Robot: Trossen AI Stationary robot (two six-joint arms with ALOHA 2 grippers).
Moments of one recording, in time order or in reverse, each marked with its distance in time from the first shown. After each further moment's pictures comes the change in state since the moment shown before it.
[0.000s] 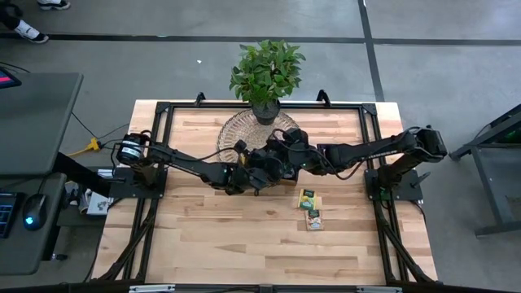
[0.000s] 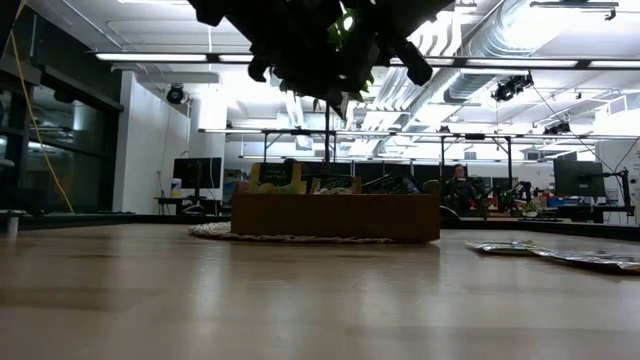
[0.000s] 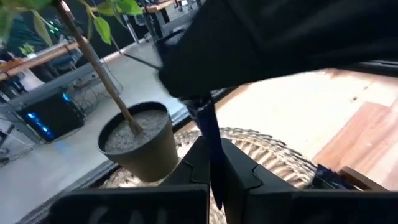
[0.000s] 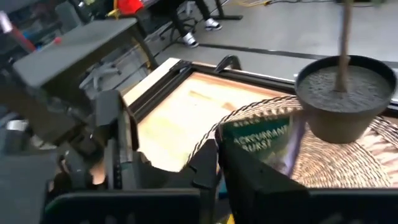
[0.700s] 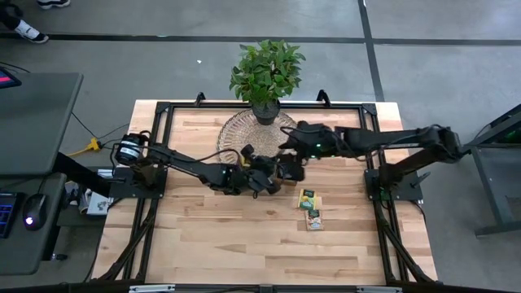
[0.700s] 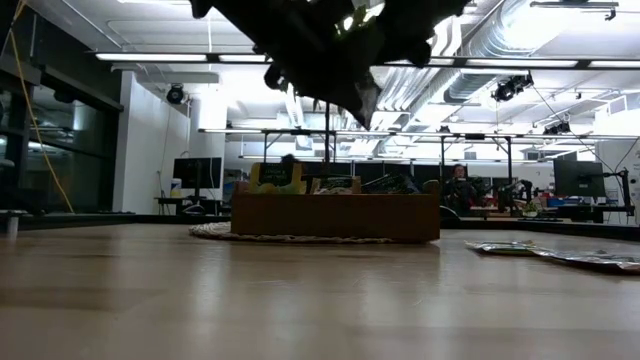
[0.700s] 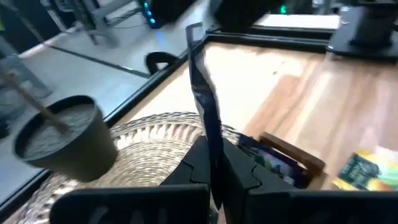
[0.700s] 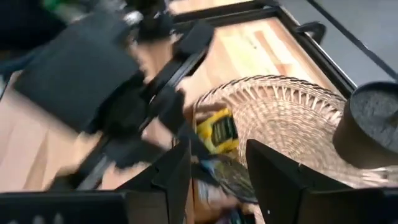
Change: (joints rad) left arm -0.018 -0.013 -0.001 -0.030 0.250 0.013; right arm -0.130 -0.179 0.002 -0.309 -0.554 -0.548
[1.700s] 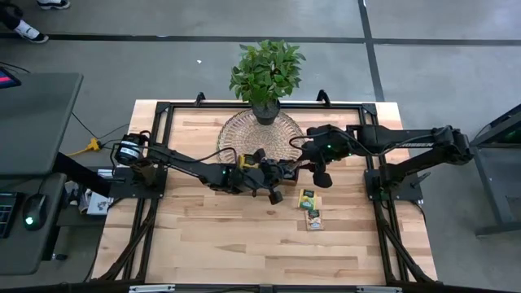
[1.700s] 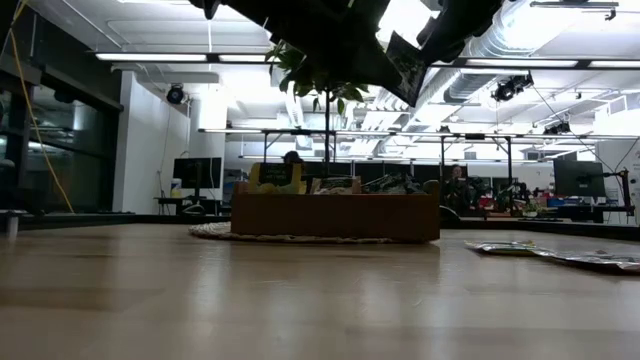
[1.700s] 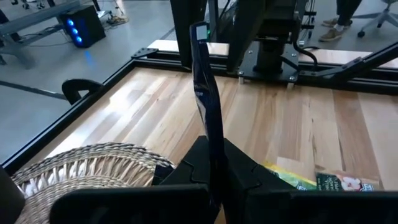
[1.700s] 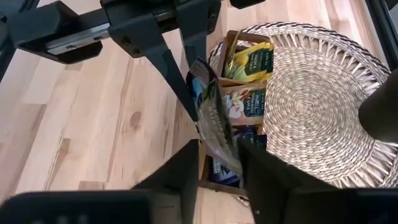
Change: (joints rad) left arm 0.000 -0.001 0.000 0.172 0.290 0.090; right arm 0.001 -0.118 0.000 -0.351 -0.176 -0.242
